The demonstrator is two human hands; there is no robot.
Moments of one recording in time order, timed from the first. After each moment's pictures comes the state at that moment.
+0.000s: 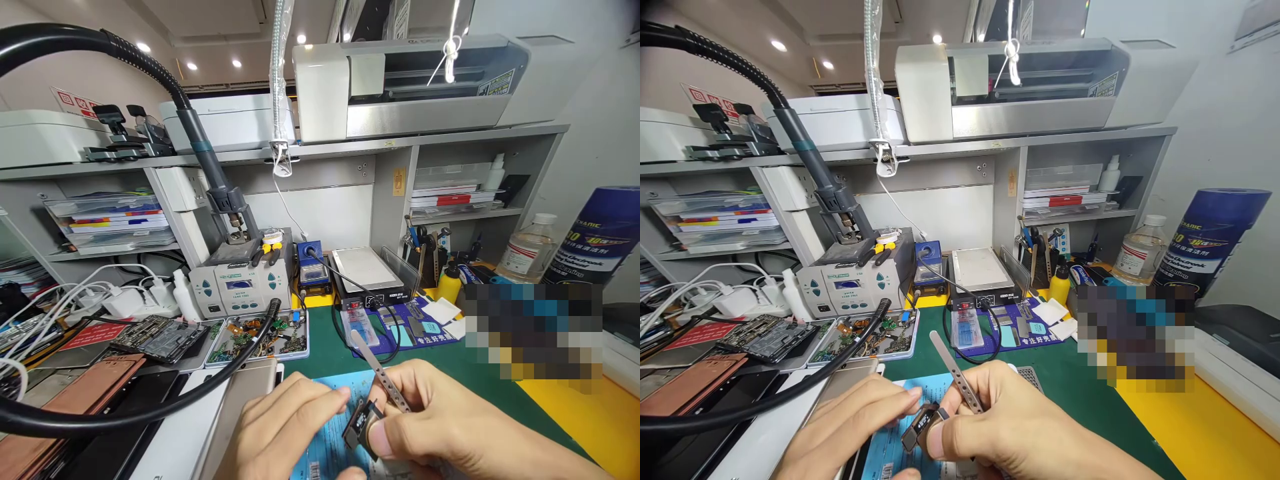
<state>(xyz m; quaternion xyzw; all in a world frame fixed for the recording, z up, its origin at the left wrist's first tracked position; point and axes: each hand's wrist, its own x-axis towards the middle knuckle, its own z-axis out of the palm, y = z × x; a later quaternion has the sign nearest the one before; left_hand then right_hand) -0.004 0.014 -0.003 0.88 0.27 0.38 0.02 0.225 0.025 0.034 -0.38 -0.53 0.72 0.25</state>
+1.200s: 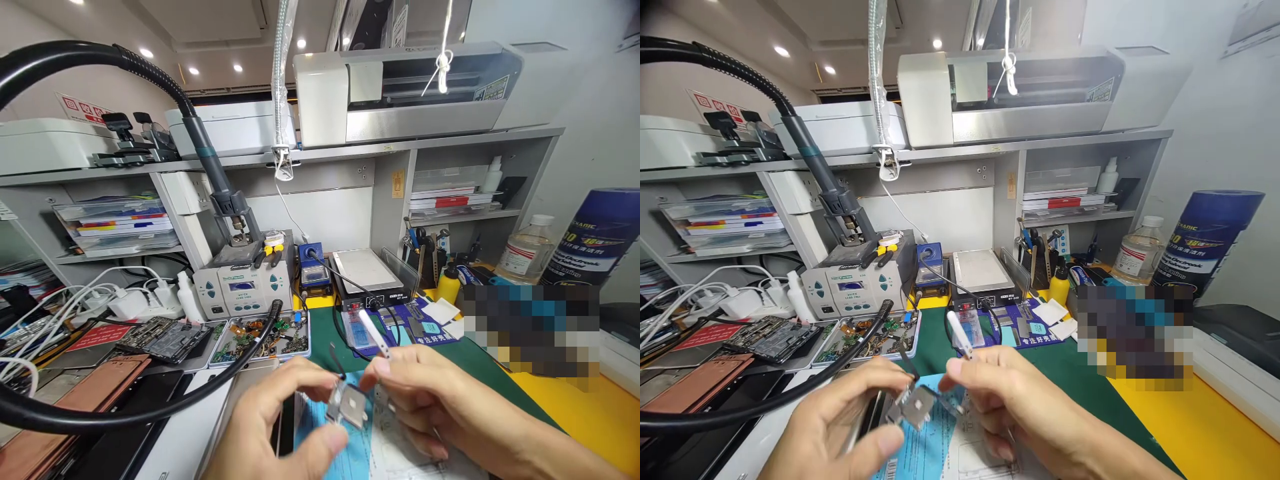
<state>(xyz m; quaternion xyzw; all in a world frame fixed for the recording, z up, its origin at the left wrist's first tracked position) 0.000 0.013 0.013 0.71 0.35 0.46 0.40 0.232 0.030 0.029 -0.37 -0.45 0.74 0.33</state>
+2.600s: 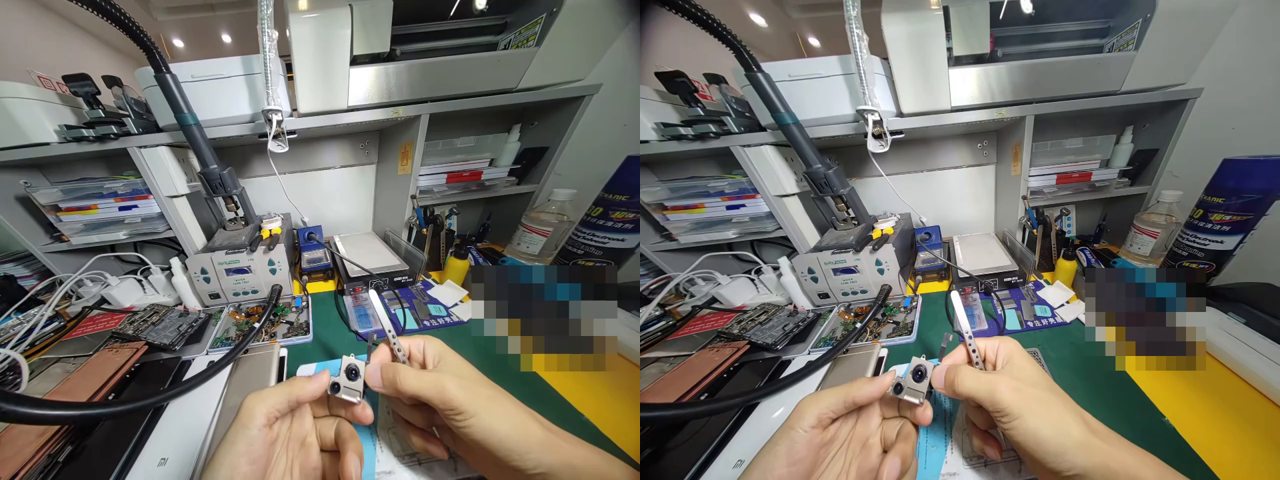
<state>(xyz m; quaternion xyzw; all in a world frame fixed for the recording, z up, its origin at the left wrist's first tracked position) 0.013 0.012 0.006 0.21 0.25 0.27 0.91 0.217 0.020 0.020 -0.35 -0.46 0.74 0.34</state>
